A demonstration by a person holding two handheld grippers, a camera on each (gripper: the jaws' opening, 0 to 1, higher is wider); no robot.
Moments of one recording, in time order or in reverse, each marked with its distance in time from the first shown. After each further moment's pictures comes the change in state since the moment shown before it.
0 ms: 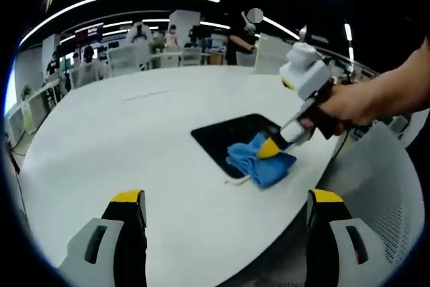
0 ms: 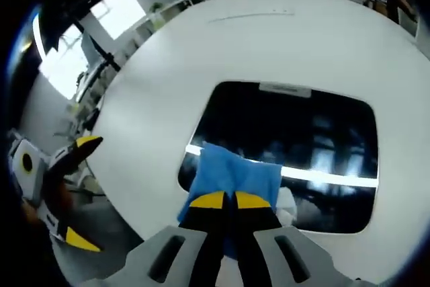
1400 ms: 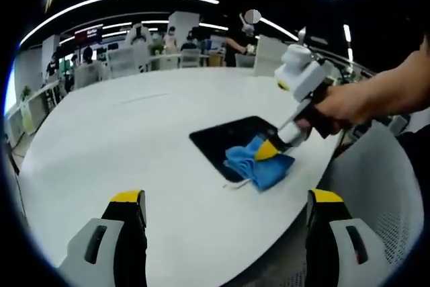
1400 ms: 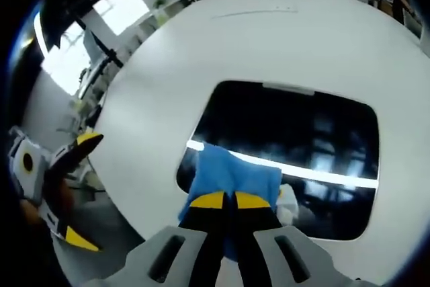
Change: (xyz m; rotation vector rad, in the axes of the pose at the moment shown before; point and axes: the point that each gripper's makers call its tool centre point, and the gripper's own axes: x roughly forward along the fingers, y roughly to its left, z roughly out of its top) left arm 0.002 -0.001 0.006 -0.004 -0.018 -0.003; right arm 0.000 -0.005 0.004 -0.018 0.023 0.016
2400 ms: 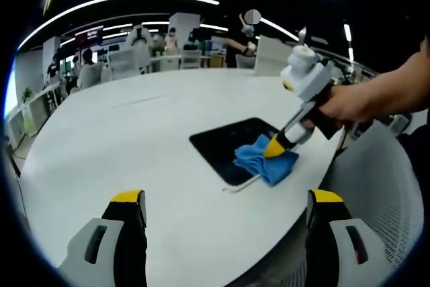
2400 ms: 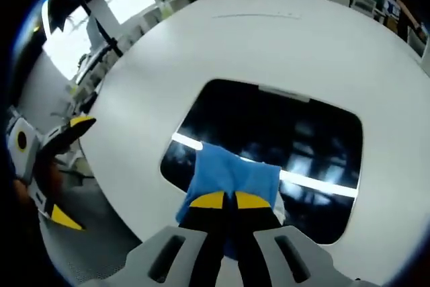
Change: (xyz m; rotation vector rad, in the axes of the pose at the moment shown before) left arm 0.002 -0.001 0.004 0.012 -0.016 0.013; right arm -0.009 -0.019 -0.005 -0.085 0.011 -0.048
